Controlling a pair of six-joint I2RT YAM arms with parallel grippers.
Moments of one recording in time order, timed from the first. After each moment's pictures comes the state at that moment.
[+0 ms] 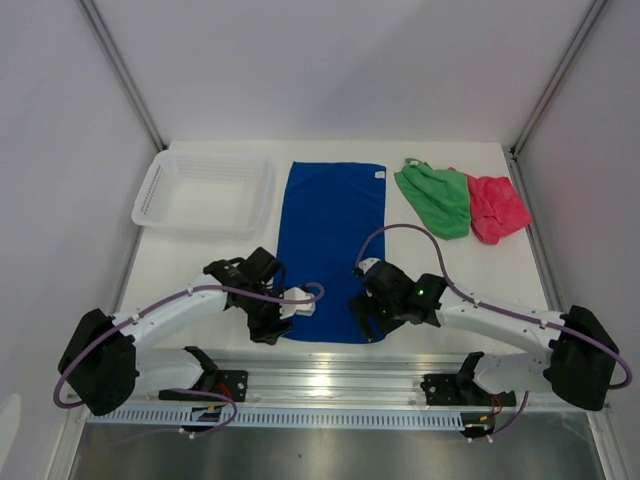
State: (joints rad) left arm -0.68 1.20 0.70 -0.82 0.42 0.69; right arm 0.99 1.26 0.78 -0.66 0.05 0.42
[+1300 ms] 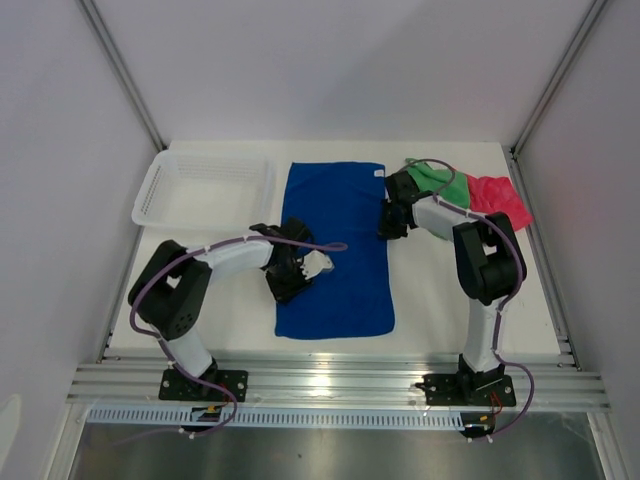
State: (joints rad) left arm -0.63 1.71 1.03 -0.76 0.16 0.51; right arm 0.37 2.00 1.35 -0.42 -0.03 0.48
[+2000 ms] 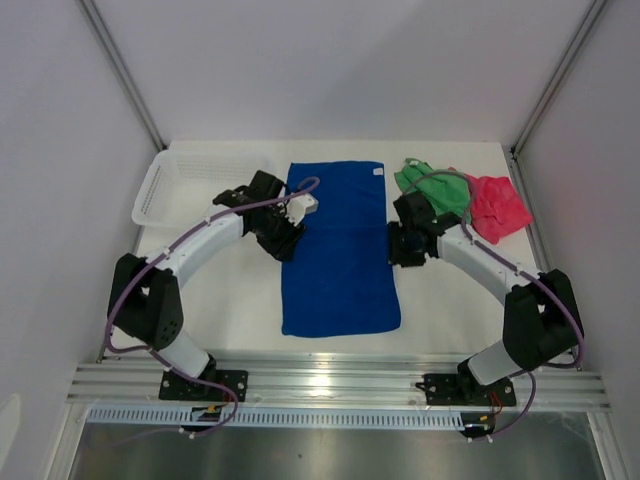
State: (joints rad) left arm -0.46 1.59 1.26 -0.81 0.29 0.32; right arm 0.45 1.53 1.12 -0.65 0.03 0.45
